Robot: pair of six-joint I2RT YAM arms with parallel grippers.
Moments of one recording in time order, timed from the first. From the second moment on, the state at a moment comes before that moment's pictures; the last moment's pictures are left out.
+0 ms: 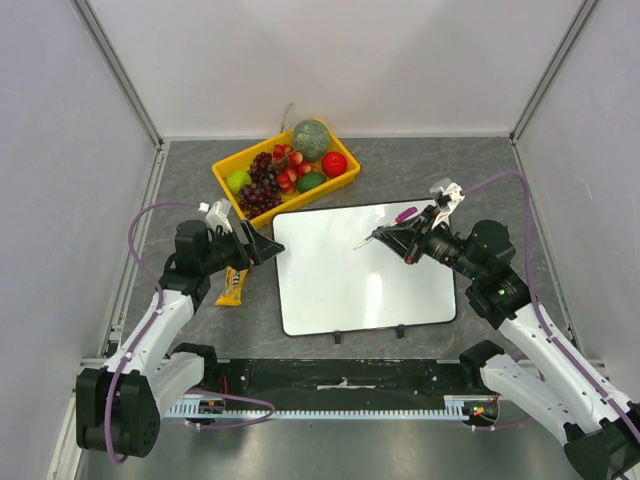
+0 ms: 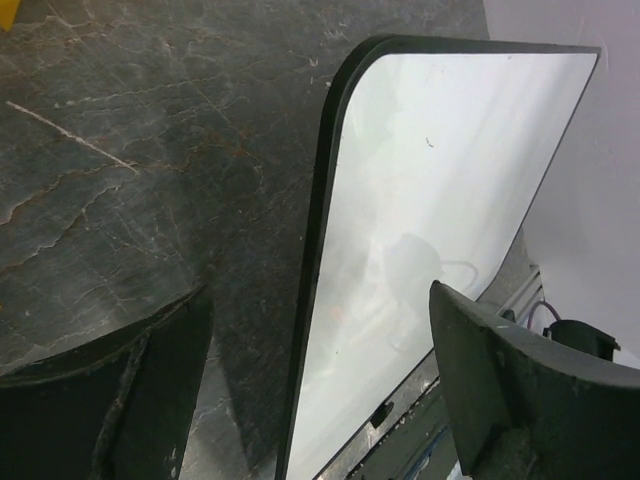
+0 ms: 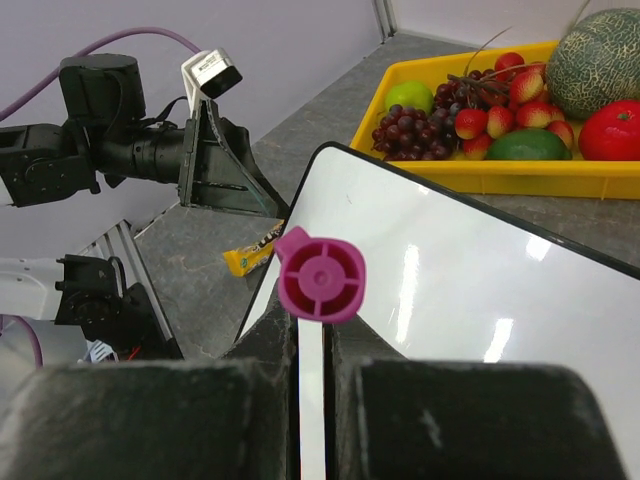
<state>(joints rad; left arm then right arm) -0.12 0.96 0.50 -0.02 0.60 -0.58 0.47 0.77 0.69 0.10 -0.48 0.37</state>
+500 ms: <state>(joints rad) -0.12 1.03 0.45 0.12 0.69 -0.61 0.47 0.82 0.69 0.13 -0.46 0.38</state>
